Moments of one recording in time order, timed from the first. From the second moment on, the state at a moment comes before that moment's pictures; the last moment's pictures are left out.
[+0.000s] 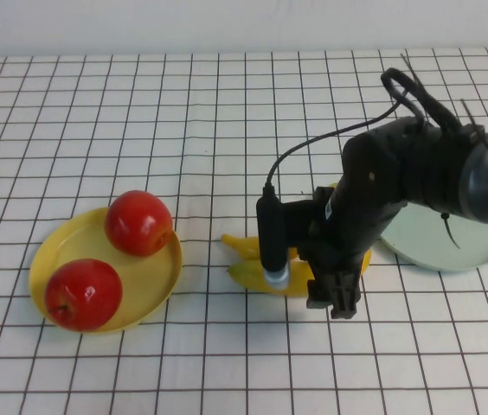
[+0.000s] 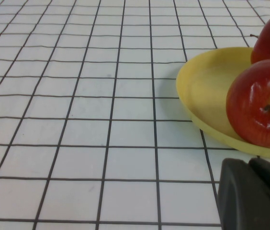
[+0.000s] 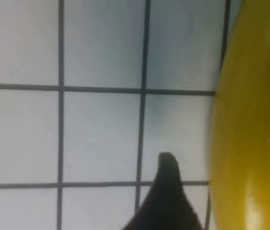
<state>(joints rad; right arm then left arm) 0.62 1.91 -1.39 0.10 0.85 -1.07 -0.06 -0.01 0.02 0.05 0.38 -0.06</state>
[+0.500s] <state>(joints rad) 0.62 1.93 -1.43 0.06 0.83 -0.87 -0.06 -0.01 0.02 0.05 0.38 -0.06</state>
